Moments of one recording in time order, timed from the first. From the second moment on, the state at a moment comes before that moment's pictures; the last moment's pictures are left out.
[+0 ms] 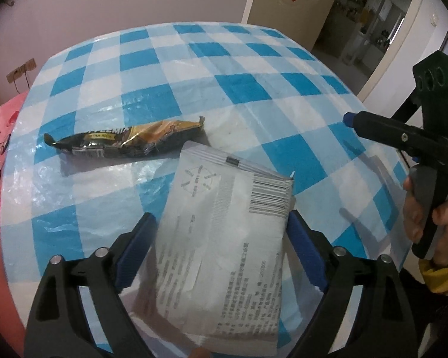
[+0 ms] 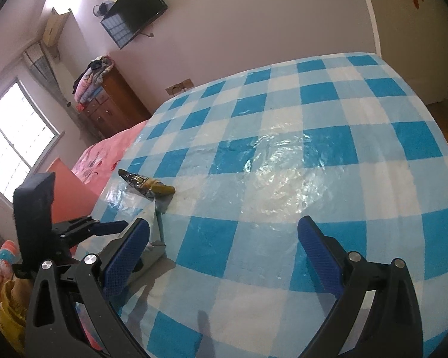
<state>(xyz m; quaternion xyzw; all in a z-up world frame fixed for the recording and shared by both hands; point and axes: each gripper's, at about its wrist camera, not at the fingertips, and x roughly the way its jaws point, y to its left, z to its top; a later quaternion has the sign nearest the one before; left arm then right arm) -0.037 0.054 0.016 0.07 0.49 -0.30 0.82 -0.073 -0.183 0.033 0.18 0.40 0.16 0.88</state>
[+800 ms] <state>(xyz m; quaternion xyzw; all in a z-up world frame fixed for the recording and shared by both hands) -0.045 0.067 0.020 0.01 0.47 -0.23 0.85 -0.039 -0.136 0.036 0.12 0.43 0.20 0.87</state>
